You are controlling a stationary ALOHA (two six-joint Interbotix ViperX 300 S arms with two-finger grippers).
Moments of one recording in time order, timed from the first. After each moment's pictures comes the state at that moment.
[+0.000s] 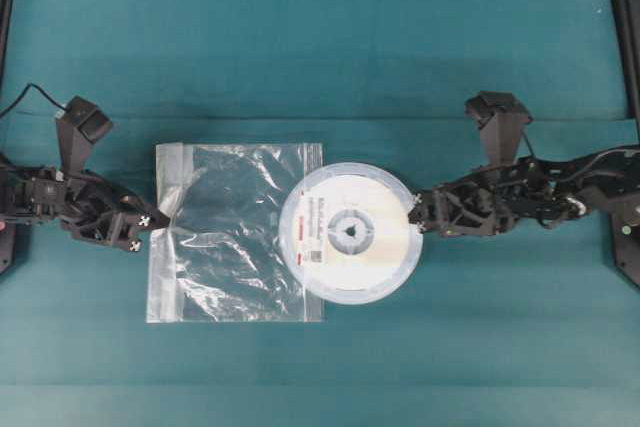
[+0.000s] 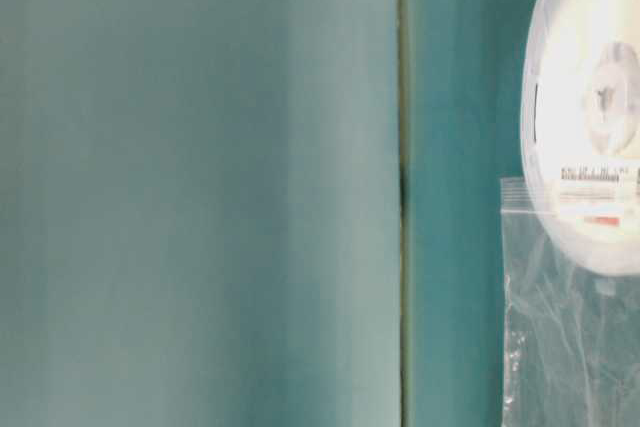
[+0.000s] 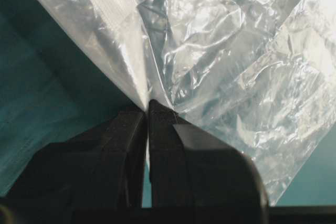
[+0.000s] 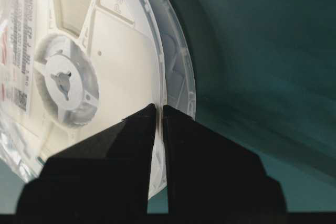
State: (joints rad) left arm 0.06 -0.15 1.29 0.02 -0.36 -1.03; right arm -0.03 -0.06 1.03 0.56 -0.10 0.80
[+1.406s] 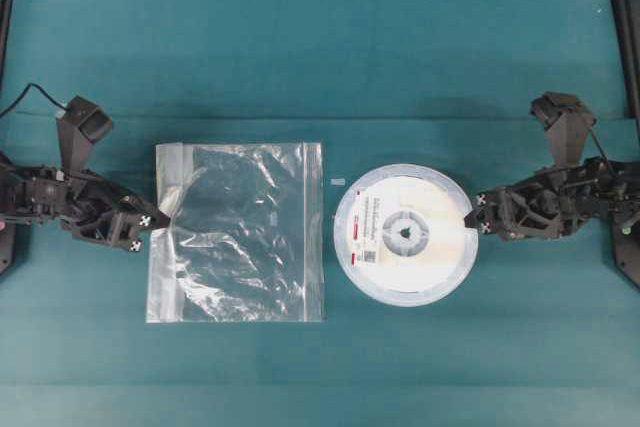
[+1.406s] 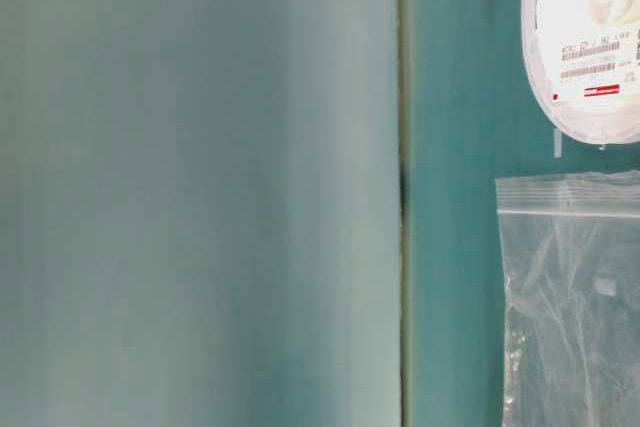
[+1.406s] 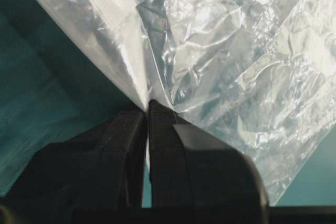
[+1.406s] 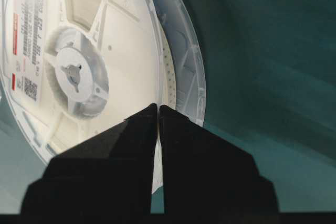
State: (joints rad) left arm 0.06 -0.15 1.29 0.02 -0.35 -1.03; right arm -0.03 -0.29 1.22 0.59 -0.06 0.80
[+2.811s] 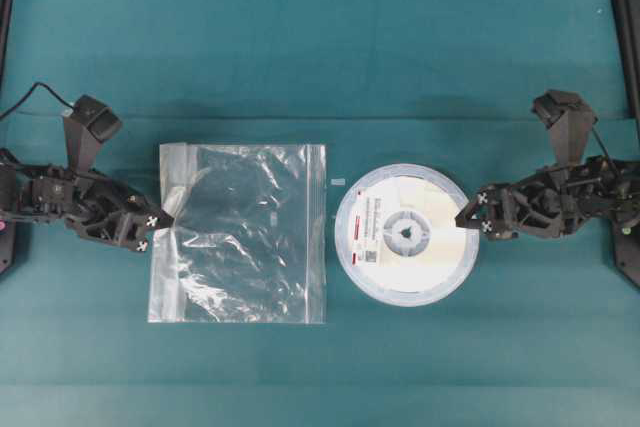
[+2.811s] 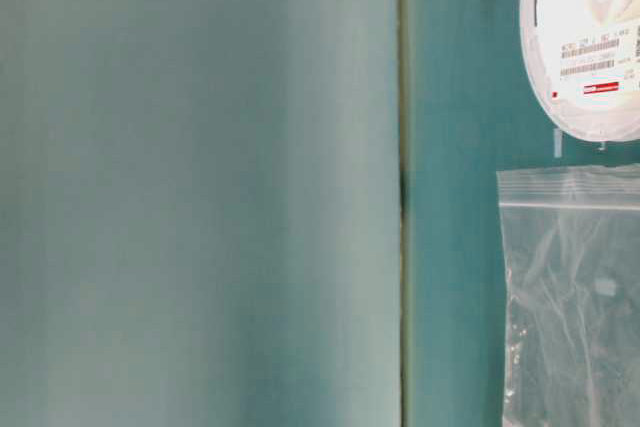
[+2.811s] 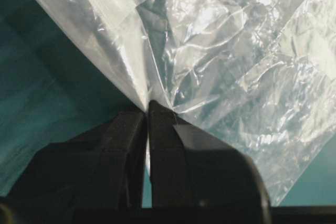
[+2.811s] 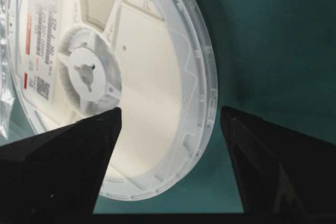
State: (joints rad) left arm 0.06 -0.16 1.25 0.02 -0.30 -1.02; right arm -0.03 -0.31 1.22 0.58 -0.06 0.79
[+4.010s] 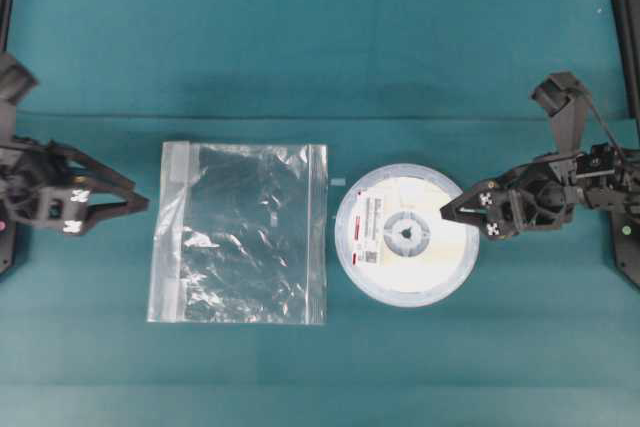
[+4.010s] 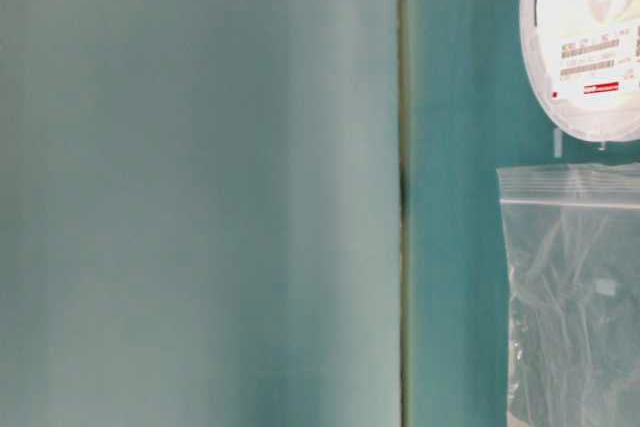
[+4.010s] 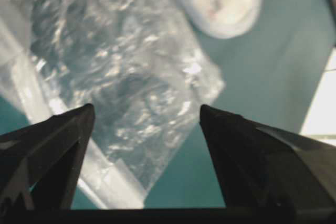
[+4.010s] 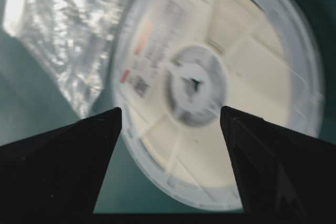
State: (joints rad) left arm 0.06 -0.84 1.24 0.03 0.10 -0.96; right arm -0.03 -0.44 1.16 0.47 -0.06 0.67
